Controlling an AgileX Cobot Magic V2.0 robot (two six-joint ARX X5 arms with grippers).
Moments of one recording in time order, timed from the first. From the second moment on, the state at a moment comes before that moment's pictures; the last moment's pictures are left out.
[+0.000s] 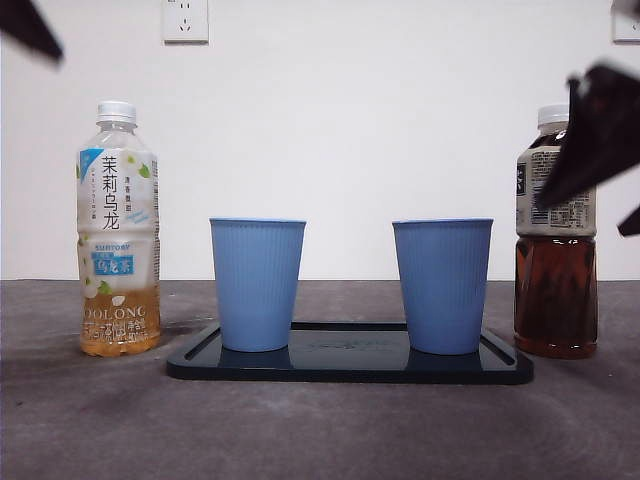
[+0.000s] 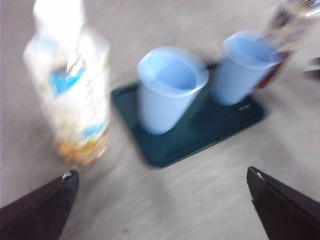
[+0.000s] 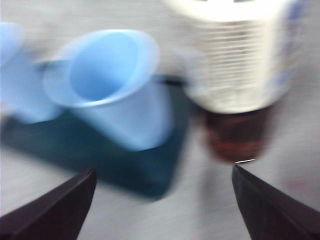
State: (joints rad) left arm -0.30 0.63 0.63 -0.55 0.29 -0.02; right arm 0.33 0.79 0.44 -0.18 -0.20 0.24
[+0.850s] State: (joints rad) left arm -0.30 0.98 0.36 0.25 0.11 -0.09; right arm 0.35 0.56 0.68 -0.49 -0.56 0.35
